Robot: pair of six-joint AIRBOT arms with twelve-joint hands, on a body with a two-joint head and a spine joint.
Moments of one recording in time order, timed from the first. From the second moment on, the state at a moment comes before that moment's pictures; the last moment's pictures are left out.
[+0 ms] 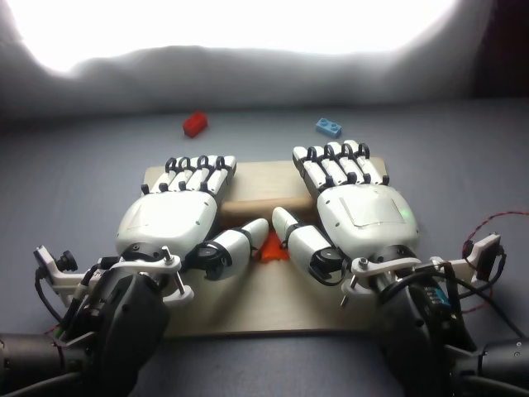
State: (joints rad) left arm 0.73 -1.42 1.25 -0.87 -0.98 1.47; right arm -0.68 -1.67 1.33 0.91 1.14 -1.55
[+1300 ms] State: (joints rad) left arm 0.70 -1.44 1.31 -0.90 -0.93 1.44; right arm -0.66 -1.67 1.40 0.91 1.08 -1.56
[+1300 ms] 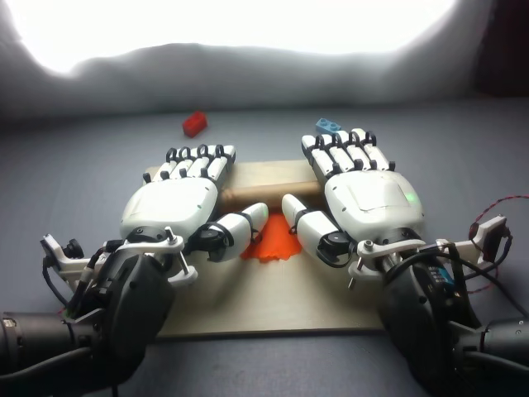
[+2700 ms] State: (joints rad) left arm 0.68 -1.46 1.37 -0.92 -0.89 1.40; right arm -0.65 -1.67 1.46 0.91 1.04 -1.54
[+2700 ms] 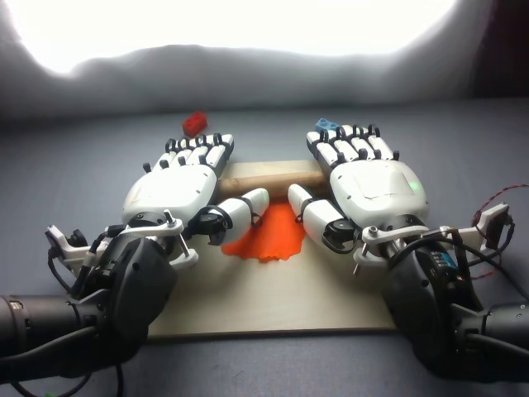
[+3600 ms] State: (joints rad) left arm 0.65 -1.48 1.40 -0.93 -0.86 1.41; right arm -0.65 -1.67 1.45 0.92 1.05 -1.54
